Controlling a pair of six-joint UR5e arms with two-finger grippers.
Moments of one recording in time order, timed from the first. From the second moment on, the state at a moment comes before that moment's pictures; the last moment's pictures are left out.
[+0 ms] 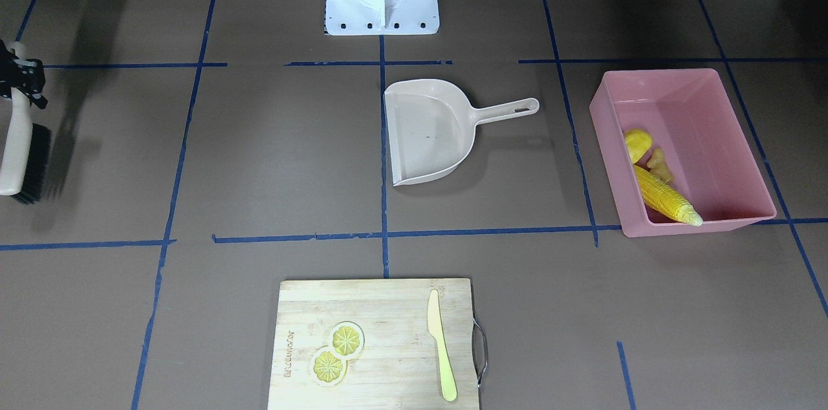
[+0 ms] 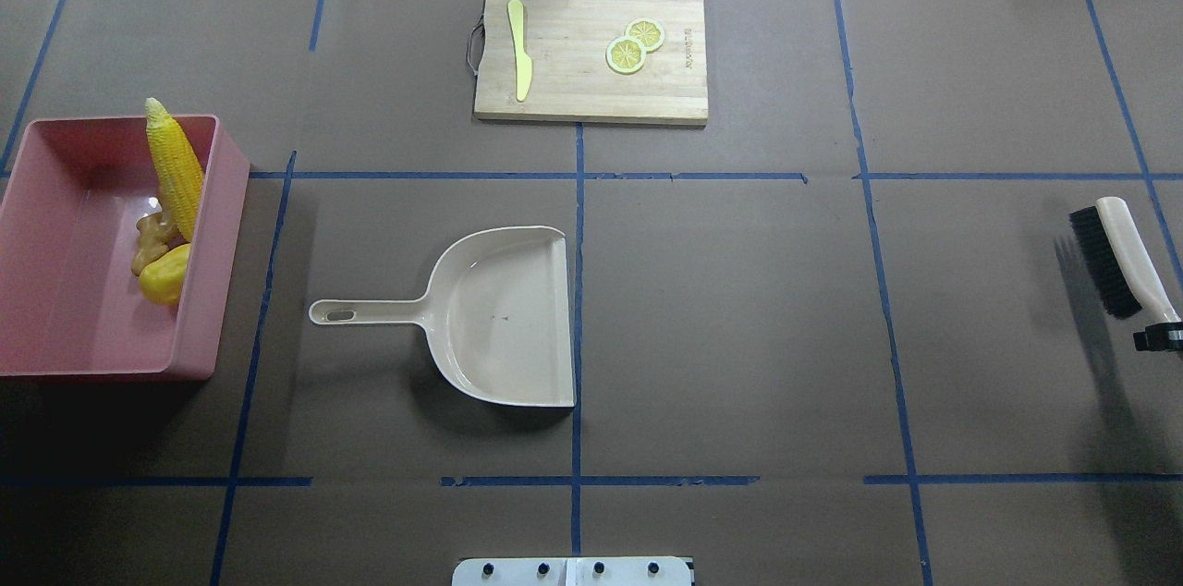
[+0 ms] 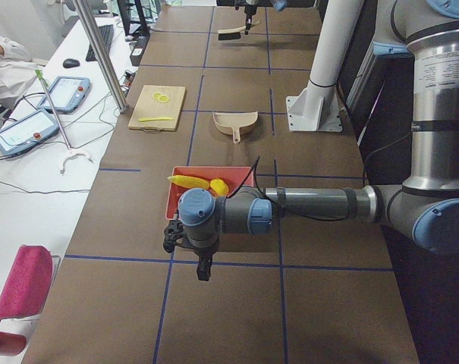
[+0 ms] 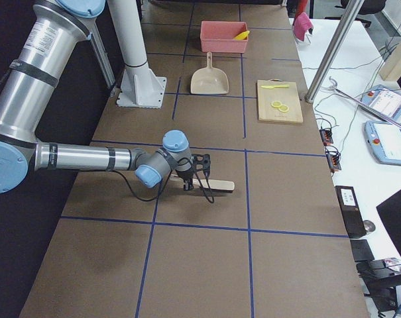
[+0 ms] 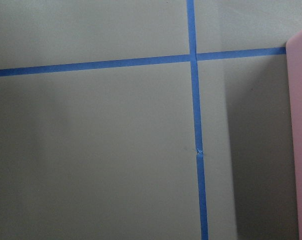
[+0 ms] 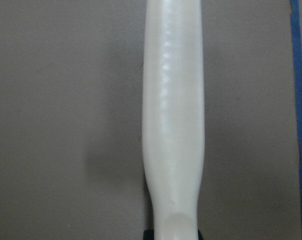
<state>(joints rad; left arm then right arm) -1.56 -1.48 -1.64 -1.58 -2.34 0.07 0.94 -2.02 1.84 -0.74 2.06 0.85</state>
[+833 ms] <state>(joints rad) -1.56 -1.48 -1.64 -1.58 -2.34 0.07 0.94 -1.97 1.74 -0.73 2.02 0.86</state>
